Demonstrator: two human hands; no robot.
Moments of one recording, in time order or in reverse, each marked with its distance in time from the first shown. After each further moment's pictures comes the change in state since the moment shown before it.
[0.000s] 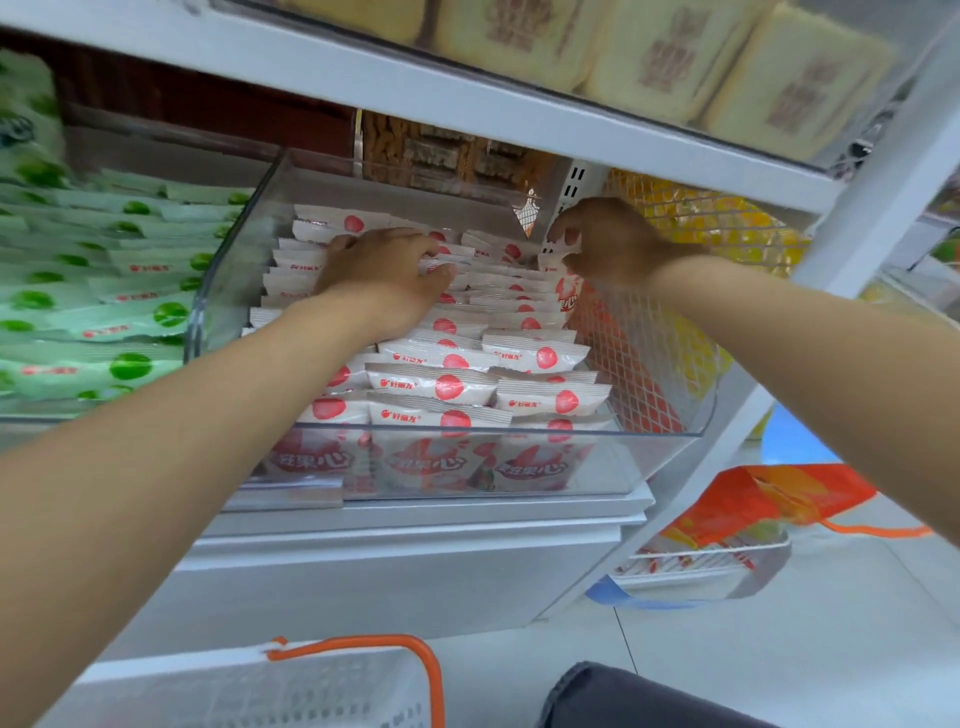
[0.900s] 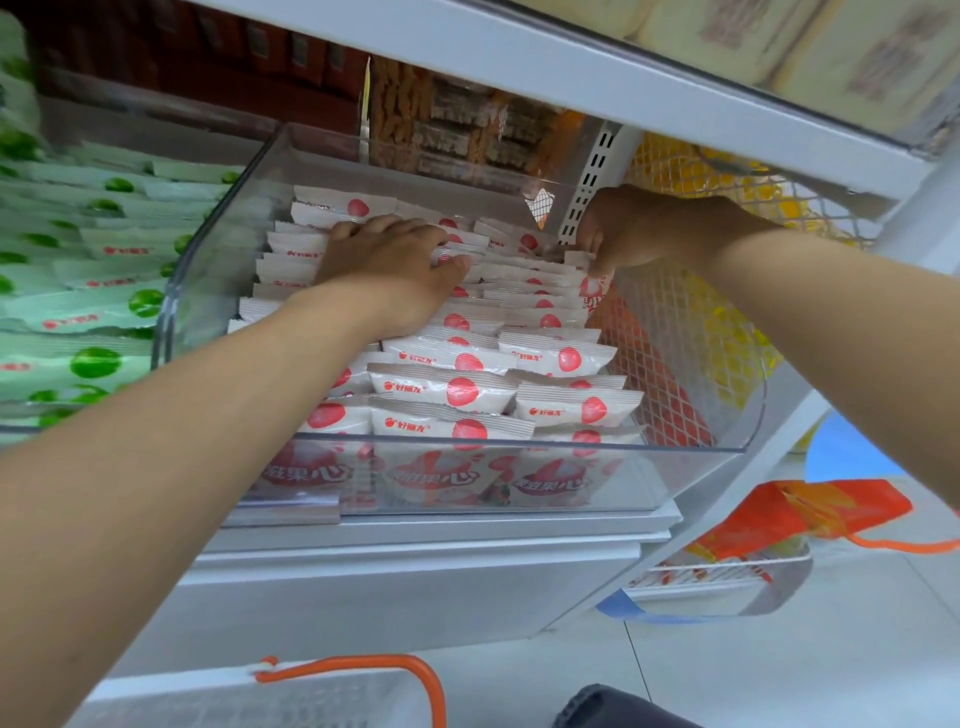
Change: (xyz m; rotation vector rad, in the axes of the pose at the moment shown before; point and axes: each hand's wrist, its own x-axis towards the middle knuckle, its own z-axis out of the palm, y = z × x) left_hand 0.006 -0.007 0.011 0.113 -0.039 -0.017; right_hand 0.036 0.008 0.003 -0.099 -0.310 0.045
